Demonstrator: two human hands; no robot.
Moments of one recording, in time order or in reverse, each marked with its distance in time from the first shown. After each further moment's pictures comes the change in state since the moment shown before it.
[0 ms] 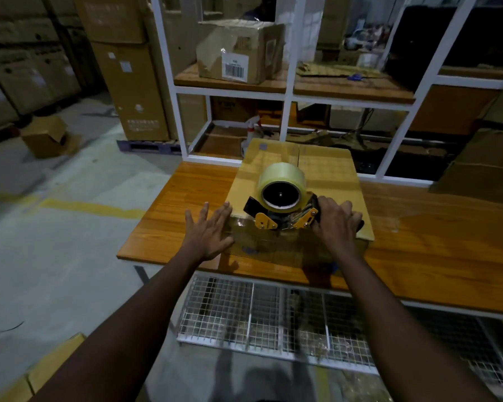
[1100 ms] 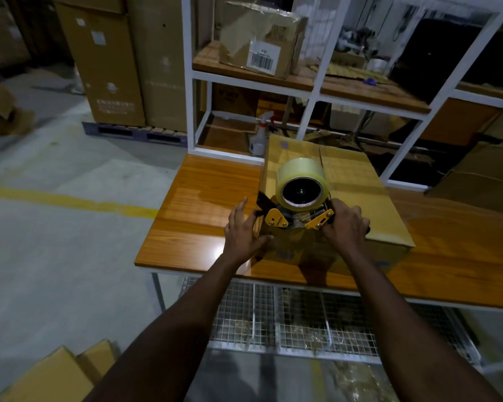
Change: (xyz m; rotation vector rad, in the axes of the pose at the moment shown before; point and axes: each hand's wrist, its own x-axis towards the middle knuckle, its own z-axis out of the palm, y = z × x) left_hand 0.029 -0.035 0.048 -0.748 0.224 0.000; right_hand 0.001 -0.108 0.020 0.041 0.013 0.139
